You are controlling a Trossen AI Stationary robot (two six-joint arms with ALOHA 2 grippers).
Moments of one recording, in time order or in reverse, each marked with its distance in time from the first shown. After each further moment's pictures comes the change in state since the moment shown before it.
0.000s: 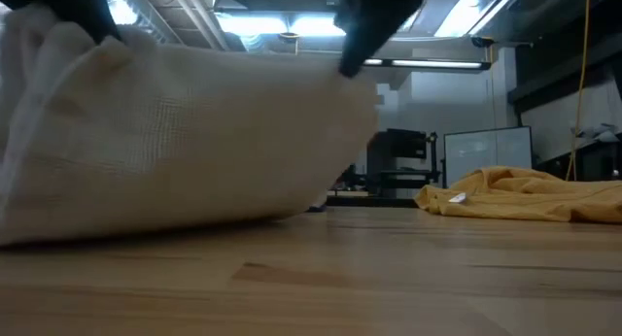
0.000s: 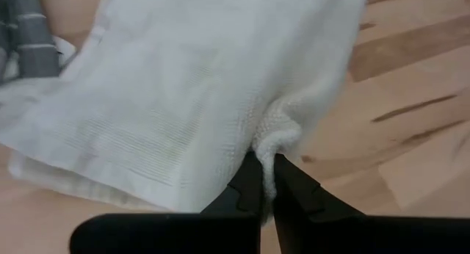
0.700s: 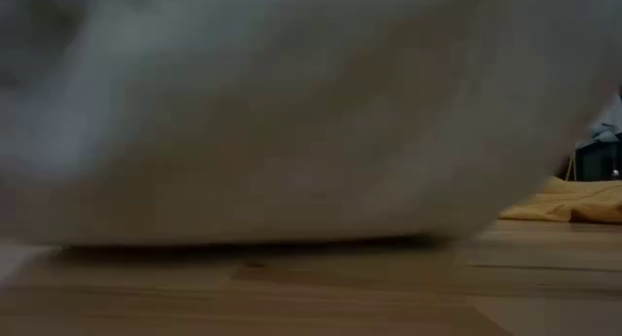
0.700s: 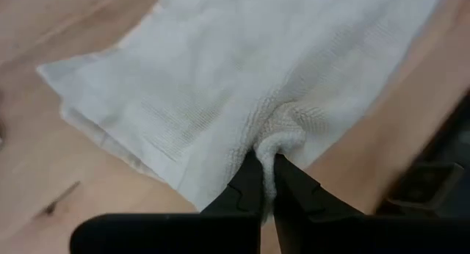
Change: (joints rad) left arm -0.001 -0.006 0.031 0.160 0.073 0.479; right arm 0.257 0.000 0.000 0.001 -0.228 0.521
